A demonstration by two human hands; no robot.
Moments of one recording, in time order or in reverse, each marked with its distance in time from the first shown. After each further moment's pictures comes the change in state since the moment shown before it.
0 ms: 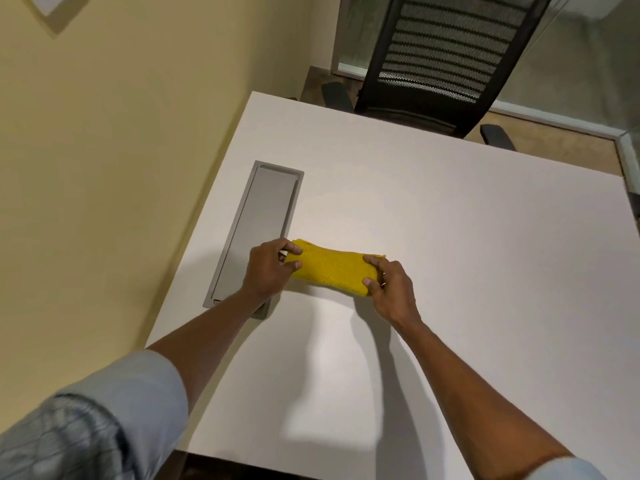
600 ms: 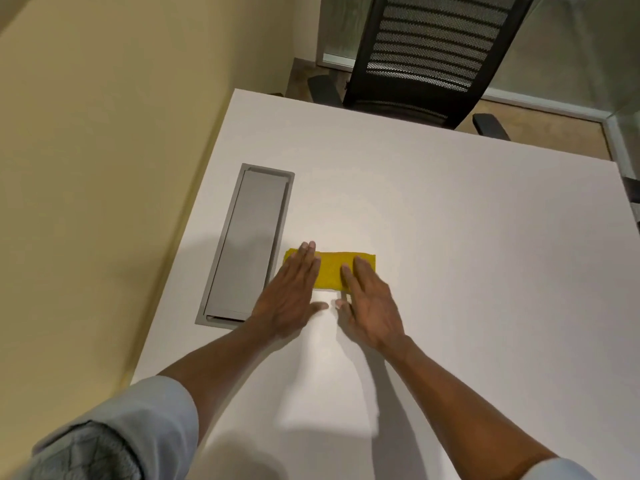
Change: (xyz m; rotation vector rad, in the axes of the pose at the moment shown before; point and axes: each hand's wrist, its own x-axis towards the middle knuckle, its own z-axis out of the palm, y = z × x) left_hand 0.000 -0.044 0.047 0.862 -0.329 0.593; right_hand -0.005 0.008 0.046 -0.511 -0.088 -0.263
